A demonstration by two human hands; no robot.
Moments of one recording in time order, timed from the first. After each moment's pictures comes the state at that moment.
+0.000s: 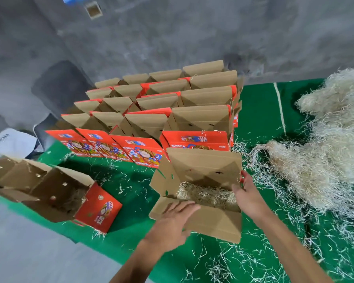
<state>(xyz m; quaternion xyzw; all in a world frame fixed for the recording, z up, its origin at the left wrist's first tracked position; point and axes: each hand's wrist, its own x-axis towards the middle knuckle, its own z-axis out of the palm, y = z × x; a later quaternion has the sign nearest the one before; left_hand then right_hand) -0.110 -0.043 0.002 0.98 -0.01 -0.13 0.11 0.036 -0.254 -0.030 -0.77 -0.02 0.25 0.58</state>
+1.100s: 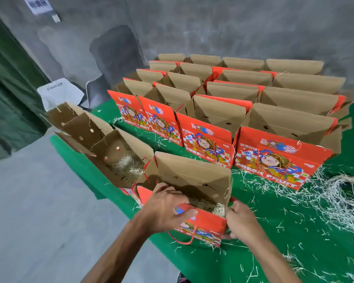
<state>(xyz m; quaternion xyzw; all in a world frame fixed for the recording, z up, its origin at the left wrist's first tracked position) -0.196 0.152 0.027 0.99 0.07 0.05 0.09 -0.062 -0.048 -0.024 -0.79 -0.09 0.39 0.45</state>
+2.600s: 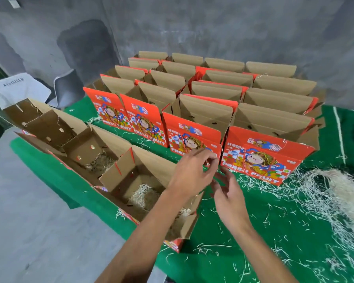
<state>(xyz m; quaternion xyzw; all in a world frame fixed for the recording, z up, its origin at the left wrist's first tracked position) -0.083 0.131 0.051 0.92 0.05 0.24 0.29 -0.064 -0.006 -0.002 -0.76 -0.13 0.16 0.62</state>
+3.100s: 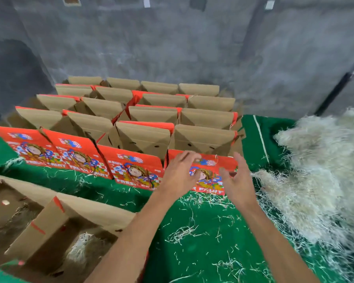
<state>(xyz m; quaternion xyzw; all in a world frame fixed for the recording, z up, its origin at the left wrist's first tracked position) 0.061 0.071 0.039 0.95 -0.06 0.16 0.25 0.085 -0.124 0.030 -0.86 -0.07 -0.04 0.51</state>
